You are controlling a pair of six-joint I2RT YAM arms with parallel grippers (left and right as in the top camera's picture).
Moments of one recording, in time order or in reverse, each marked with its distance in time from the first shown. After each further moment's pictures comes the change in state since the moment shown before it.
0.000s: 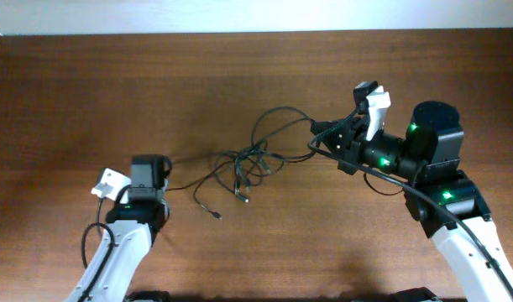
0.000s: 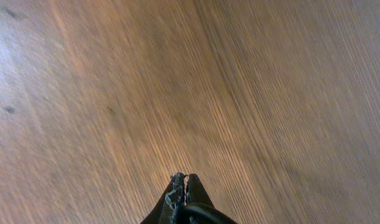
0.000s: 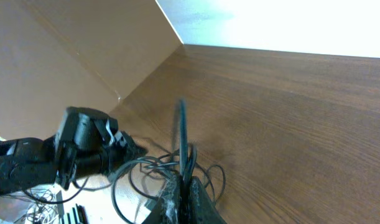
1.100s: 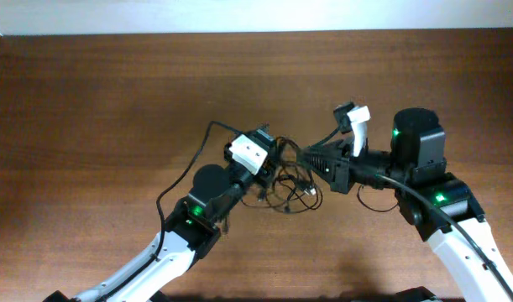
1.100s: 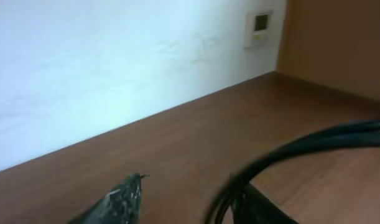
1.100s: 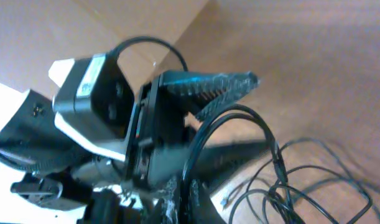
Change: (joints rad) left arm -0.602 0.009 -0.007 0.971 0.457 1.196; right arm 0.070 -0.003 0.000 -0.179 -0.126 0.058
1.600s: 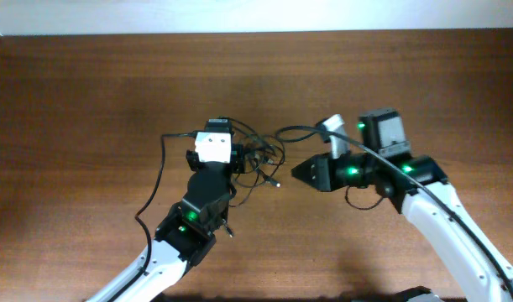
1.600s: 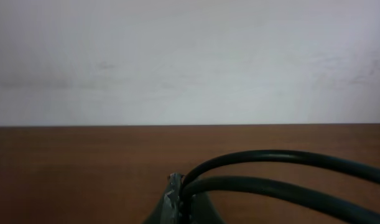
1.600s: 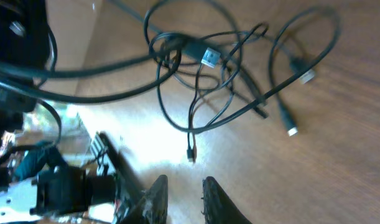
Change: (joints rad) left arm -0.009 -0.101 0.004 -0.124 -0.604 -0.108; right arm 0.052 0.233 0.005 -0.180 0.122 -0.072
